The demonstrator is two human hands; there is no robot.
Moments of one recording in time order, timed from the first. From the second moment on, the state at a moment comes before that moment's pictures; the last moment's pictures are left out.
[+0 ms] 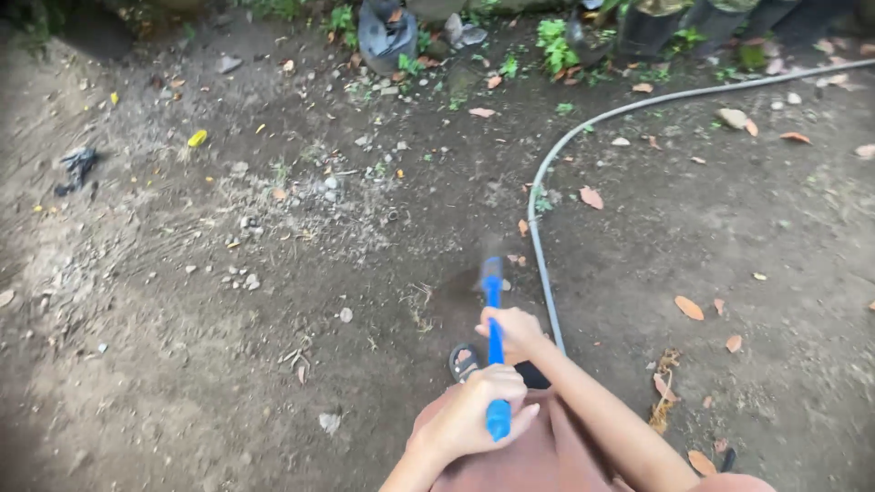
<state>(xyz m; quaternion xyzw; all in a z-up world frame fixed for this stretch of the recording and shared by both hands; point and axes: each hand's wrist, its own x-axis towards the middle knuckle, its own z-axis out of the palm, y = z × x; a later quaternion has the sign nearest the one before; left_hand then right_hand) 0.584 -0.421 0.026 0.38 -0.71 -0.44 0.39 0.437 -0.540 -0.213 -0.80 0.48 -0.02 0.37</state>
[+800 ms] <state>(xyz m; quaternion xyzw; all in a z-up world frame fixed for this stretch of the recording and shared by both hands) 0.667 -0.781 -0.008 0.43 -0.72 -0.41 0.36 0.604 -0.875 -0.212 -0.78 0.39 -0.14 0.48</state>
